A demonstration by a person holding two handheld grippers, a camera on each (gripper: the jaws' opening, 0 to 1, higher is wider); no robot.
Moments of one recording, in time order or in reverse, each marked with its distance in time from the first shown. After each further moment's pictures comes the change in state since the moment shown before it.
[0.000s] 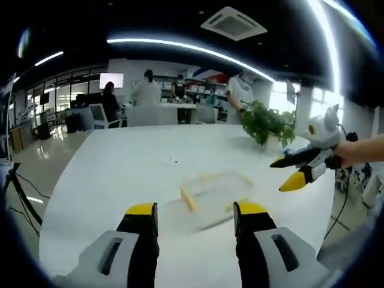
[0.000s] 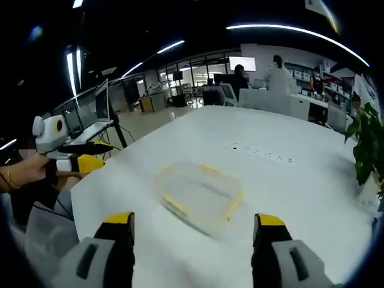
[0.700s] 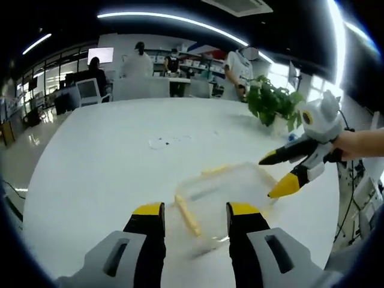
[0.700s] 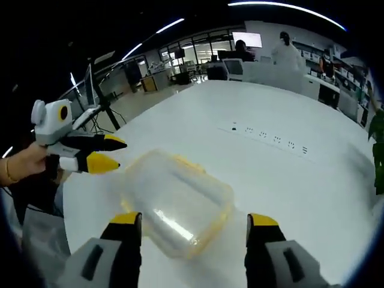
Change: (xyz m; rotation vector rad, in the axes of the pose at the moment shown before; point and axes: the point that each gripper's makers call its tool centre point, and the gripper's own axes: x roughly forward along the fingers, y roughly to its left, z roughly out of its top) left arm 0.111 0.021 -0.009 -0.044 0.175 -0.044; right arm 0.082 -0.057 0.003 0.026 0.177 0.063
